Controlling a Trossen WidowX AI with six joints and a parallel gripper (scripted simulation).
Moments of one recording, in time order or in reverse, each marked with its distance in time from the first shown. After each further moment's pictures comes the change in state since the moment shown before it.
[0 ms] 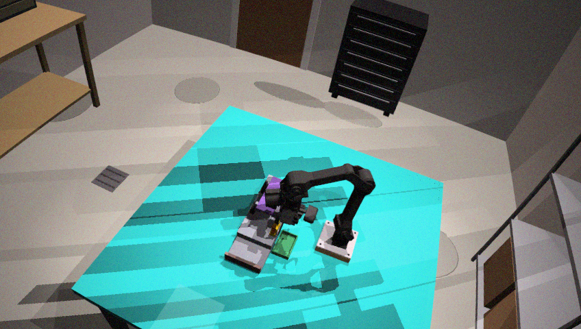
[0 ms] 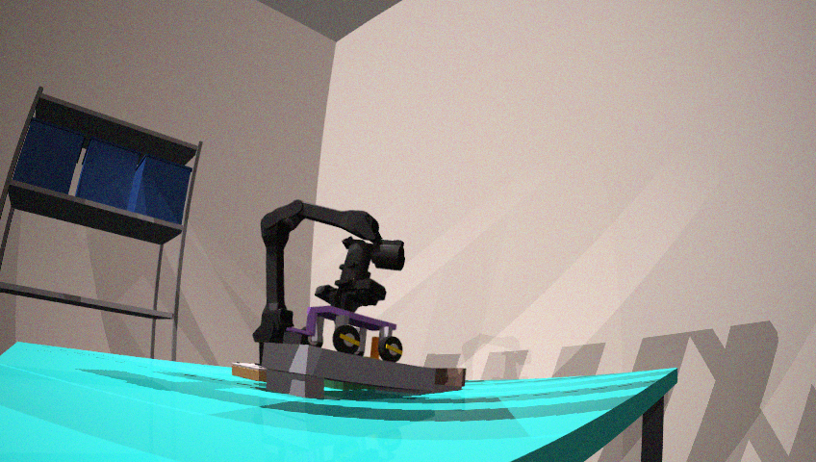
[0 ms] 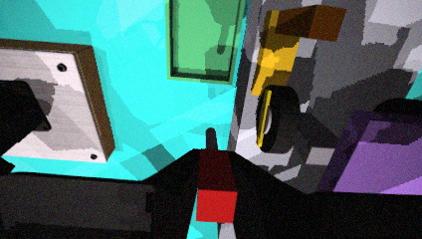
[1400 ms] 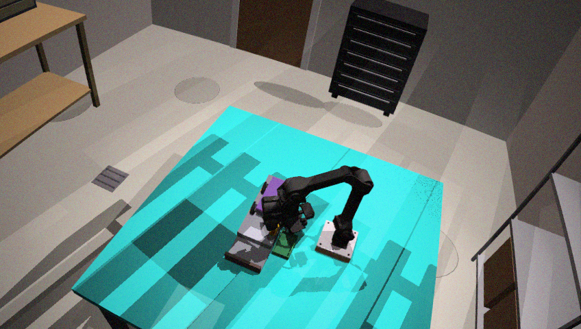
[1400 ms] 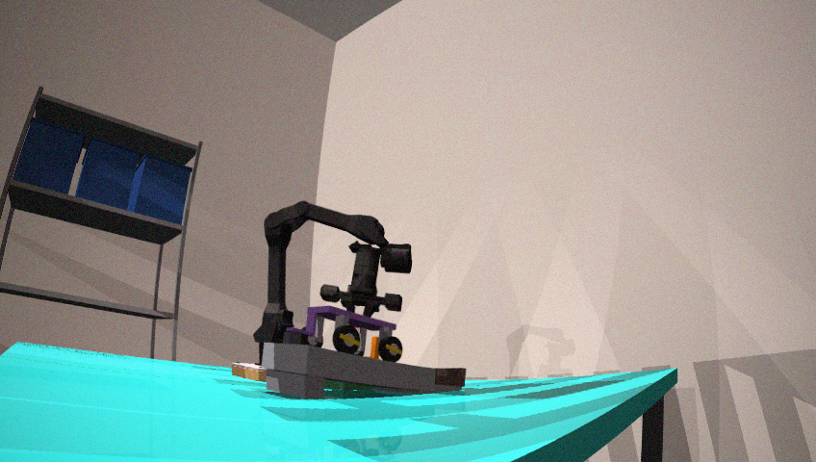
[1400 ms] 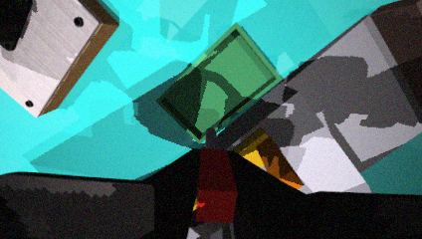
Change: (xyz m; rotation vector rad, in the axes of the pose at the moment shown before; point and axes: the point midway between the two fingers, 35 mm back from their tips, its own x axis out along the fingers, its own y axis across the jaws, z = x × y) arm -0.004 0.001 0.047 -0.741 -0.128 -0.050
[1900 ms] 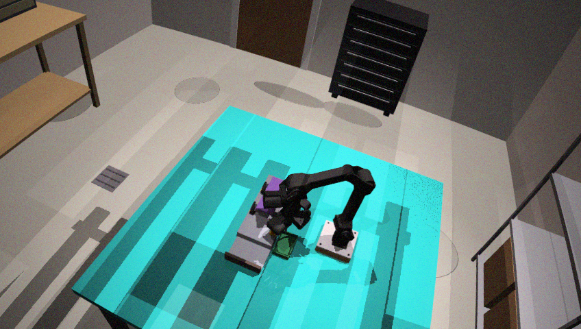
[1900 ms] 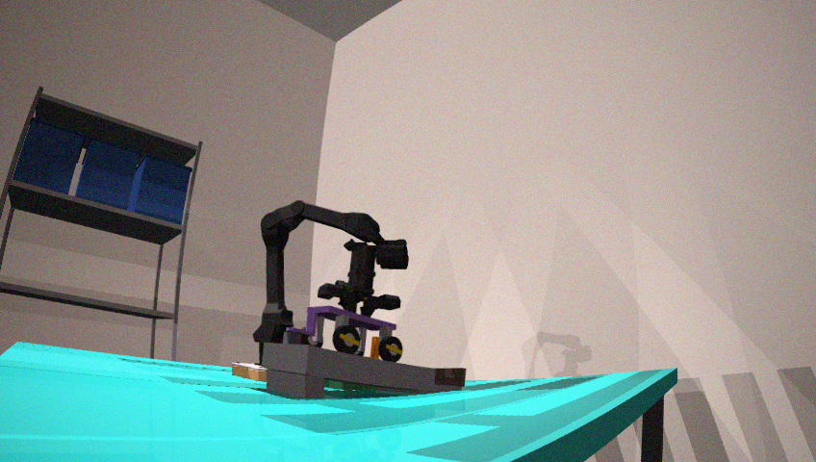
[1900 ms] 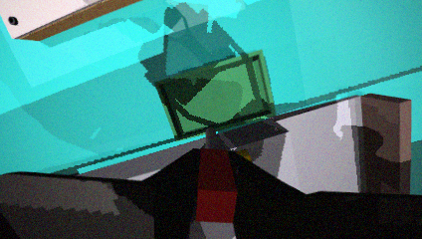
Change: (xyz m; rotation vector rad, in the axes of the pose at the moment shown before) arm 0.000 0.002 -0.003 -0.451 -0.058 -0.063
